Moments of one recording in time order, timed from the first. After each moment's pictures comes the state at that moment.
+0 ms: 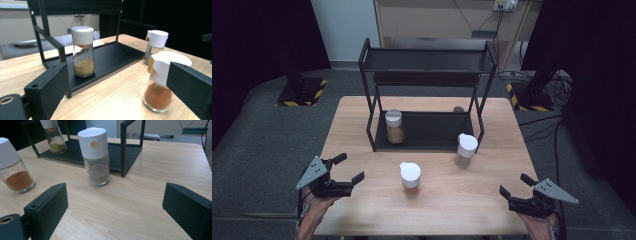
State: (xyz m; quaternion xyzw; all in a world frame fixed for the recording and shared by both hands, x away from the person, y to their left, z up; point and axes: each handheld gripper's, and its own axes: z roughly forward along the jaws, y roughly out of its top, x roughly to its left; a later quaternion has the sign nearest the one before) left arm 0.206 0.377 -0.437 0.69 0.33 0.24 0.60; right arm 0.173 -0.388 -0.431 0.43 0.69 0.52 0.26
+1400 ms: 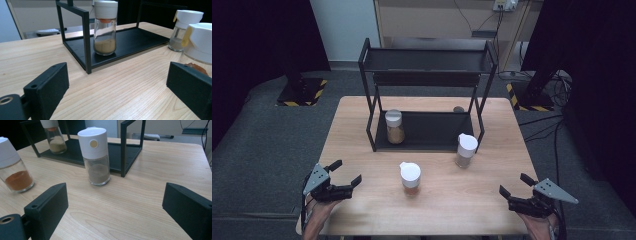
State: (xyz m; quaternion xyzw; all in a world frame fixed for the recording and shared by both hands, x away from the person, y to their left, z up) left arm 0.197 0.375 -0.470 0.69 0.38 0.27 0.56; right arm 0.174 -0.389 -0.431 0.43 0.69 0.52 0.26
